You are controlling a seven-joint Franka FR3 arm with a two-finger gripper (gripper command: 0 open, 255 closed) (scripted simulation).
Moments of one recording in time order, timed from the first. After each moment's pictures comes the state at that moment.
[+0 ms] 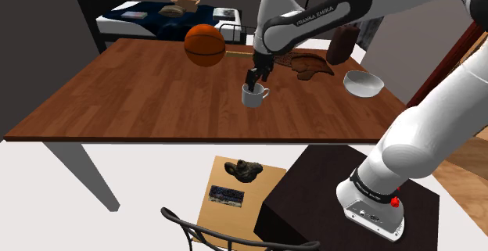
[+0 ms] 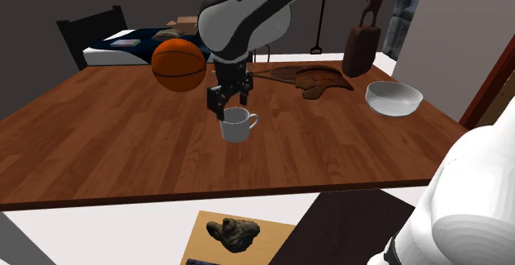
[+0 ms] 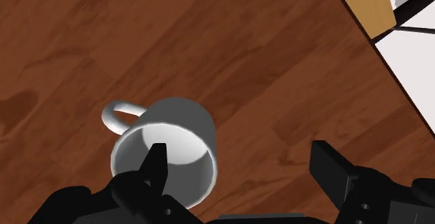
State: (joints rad) arm -0.06 -0.13 0.06 -2.31 -0.04 2.27 -0.02
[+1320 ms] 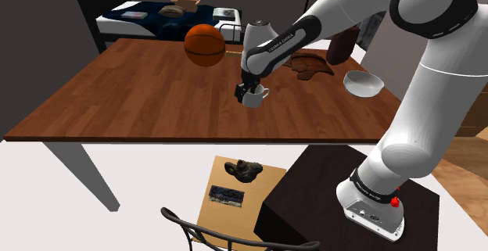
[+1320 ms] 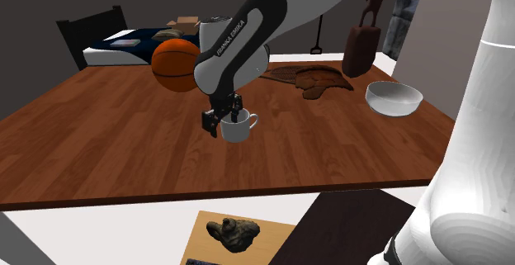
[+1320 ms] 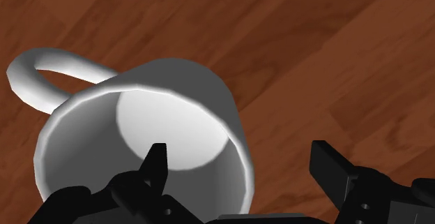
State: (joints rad) arm -0.08 0.19 0.05 -2.20 -0.09 2.48 0.00
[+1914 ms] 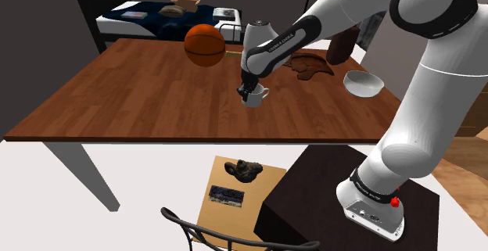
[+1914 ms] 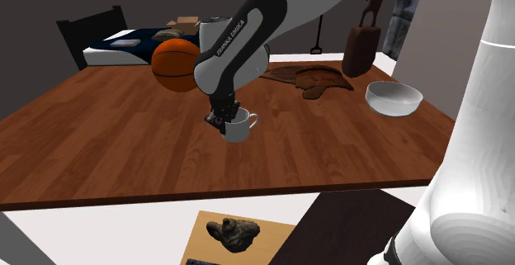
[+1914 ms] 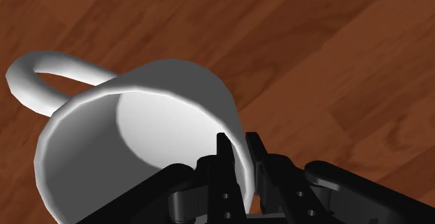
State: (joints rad) arm -0.08 0.19 0.05 -2.20 -0.09 2.48 0.00
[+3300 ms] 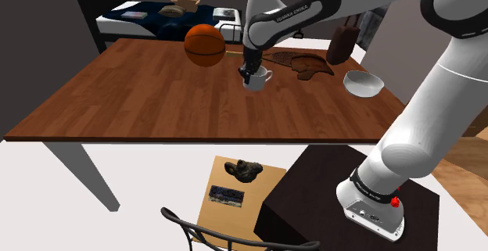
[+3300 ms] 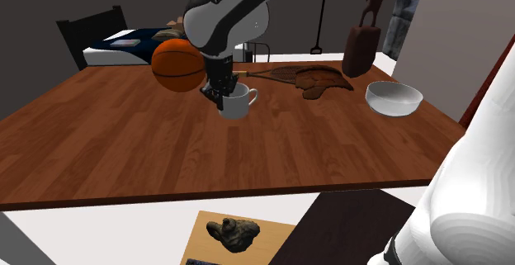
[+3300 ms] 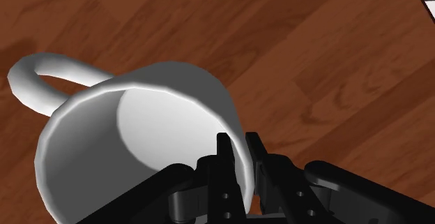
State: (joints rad) arm -0.08 0.06 0.05 -2.11 -0.06 2.26 -0.02
